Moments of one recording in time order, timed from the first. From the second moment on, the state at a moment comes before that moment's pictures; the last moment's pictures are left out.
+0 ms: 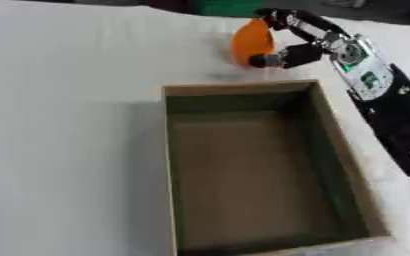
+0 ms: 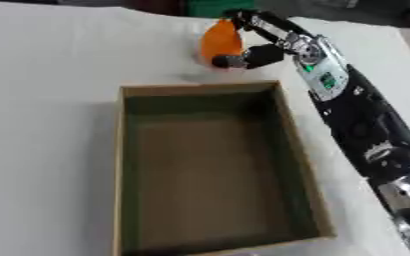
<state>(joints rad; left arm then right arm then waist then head) -0.36 0.17 0.17 -1.98 0.19 -0.36 0.40 -0.98 -0.81 0.08 -1.07 0.35 -0.27 0.37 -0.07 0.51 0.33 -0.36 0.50</state>
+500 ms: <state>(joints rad) -0.37 0.17 0.17 -1.98 0.19 -0.36 0.40 -0.98 -0.81 0.08 -1.07 0.42 -0.24 0.36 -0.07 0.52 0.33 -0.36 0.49</state>
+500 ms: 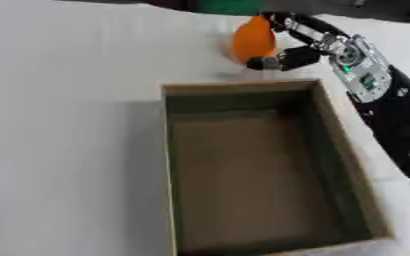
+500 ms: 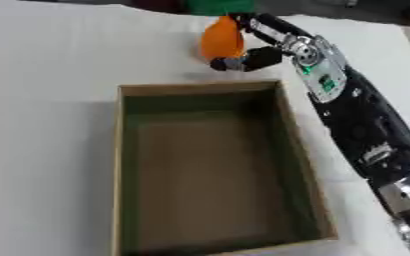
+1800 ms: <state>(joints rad) -0.37 0.17 0.17 -1.98 0.19 -0.36 0.40 -0.95 -0.81 0.12 -1.18 0.33 -0.26 0.24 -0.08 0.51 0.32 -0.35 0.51</state>
